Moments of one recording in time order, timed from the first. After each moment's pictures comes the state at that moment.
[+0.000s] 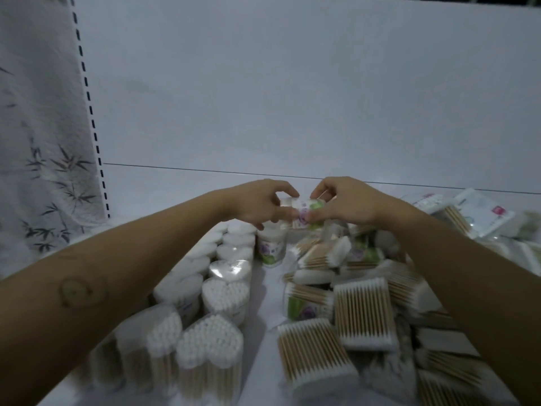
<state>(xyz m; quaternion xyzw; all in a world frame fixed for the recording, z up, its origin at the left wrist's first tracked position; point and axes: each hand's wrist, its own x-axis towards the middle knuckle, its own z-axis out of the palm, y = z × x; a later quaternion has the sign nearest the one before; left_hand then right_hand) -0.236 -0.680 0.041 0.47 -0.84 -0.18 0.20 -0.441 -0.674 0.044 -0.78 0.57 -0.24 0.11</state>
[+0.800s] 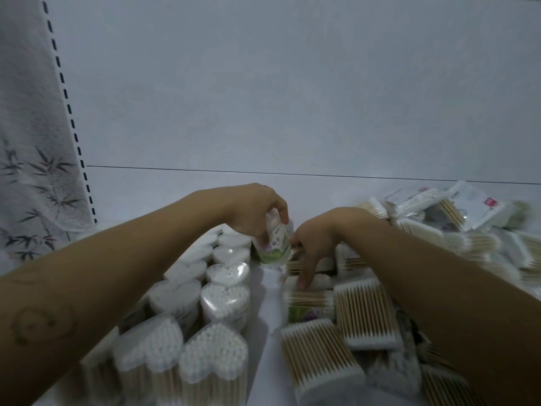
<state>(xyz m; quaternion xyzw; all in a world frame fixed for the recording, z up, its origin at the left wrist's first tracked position) -0.235 -0.676 0.046 0.45 -0.89 0.02 0.03 -0.394 -0.680 0.018 -0.81 0.54 0.20 0.10</state>
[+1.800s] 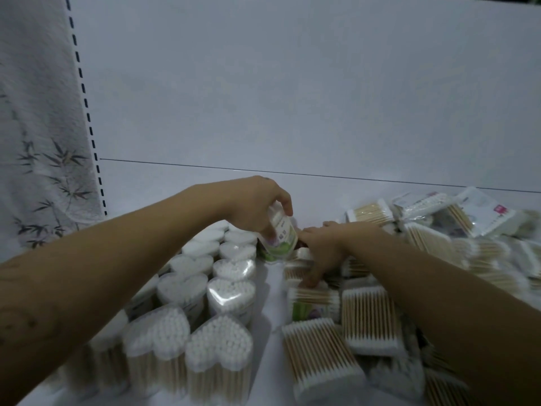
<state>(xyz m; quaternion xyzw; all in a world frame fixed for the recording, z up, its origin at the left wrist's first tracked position) -0.224 -0.660 0.049 0.45 -0.89 0.03 0.06 -0.412 -0.703 -0.018 -0.81 0.56 0.16 0.02</state>
